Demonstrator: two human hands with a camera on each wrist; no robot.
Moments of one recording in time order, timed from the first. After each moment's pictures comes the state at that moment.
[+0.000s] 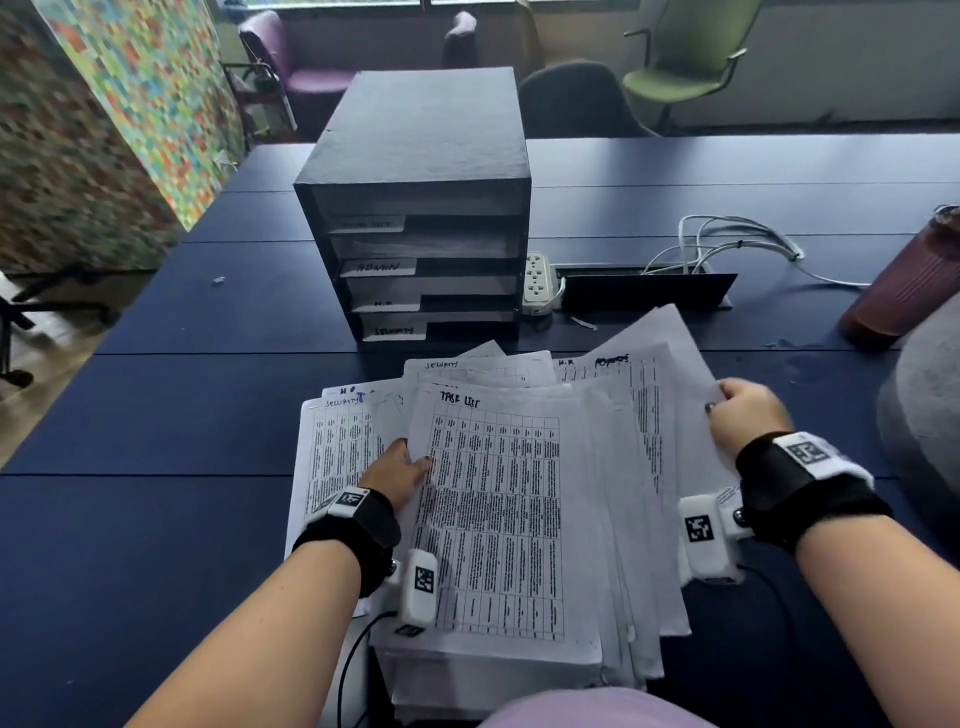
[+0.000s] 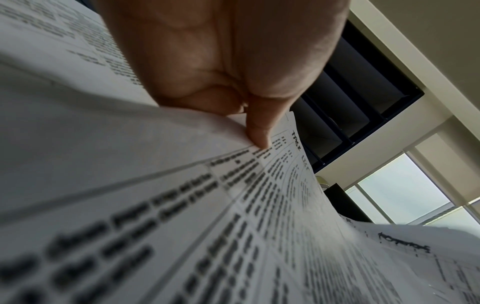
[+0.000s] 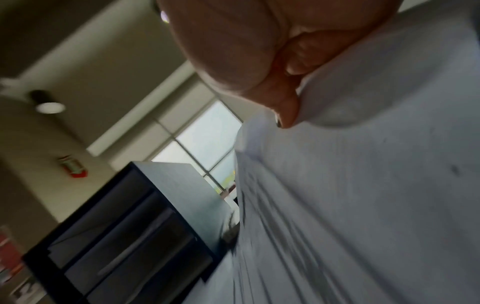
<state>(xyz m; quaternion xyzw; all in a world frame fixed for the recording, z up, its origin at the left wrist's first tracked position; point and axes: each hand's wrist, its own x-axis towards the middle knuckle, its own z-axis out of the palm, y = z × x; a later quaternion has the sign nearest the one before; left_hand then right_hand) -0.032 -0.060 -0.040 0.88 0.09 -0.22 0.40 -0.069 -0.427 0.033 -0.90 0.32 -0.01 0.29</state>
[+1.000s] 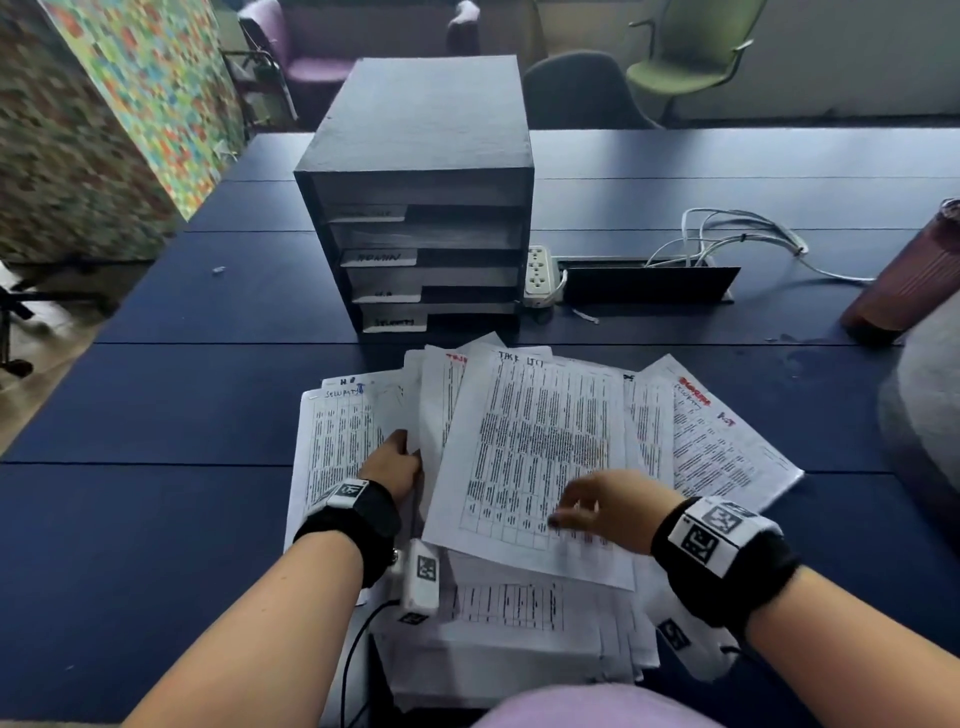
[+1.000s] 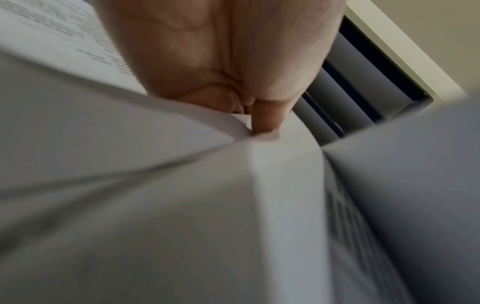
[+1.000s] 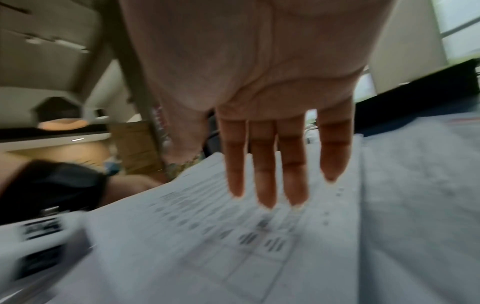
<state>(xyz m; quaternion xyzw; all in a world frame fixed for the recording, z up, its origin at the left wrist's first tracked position) -0.037 -0.067 -0.023 0.90 0.10 -0.21 0.37 -0.118 -0.318 0.027 -0.93 -0.06 0.31 0.18</state>
